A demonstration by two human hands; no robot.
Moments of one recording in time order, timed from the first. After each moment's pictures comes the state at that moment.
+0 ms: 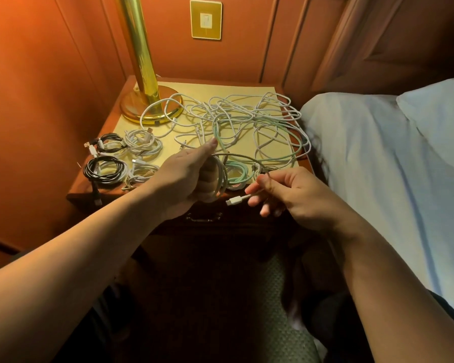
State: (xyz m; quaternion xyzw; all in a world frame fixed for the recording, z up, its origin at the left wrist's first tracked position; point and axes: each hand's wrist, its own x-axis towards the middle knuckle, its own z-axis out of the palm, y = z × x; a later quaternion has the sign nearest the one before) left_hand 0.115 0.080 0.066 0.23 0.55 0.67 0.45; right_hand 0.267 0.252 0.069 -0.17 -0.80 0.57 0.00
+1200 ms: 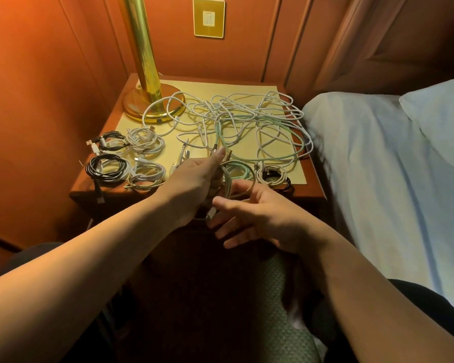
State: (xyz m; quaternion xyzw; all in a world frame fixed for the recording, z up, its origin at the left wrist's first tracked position) left_hand 0.134 0.083 0.065 0.16 0.62 0.65 0.41; right_hand 0.251 0.205 0.057 -0.14 -0.64 0.74 -0.13
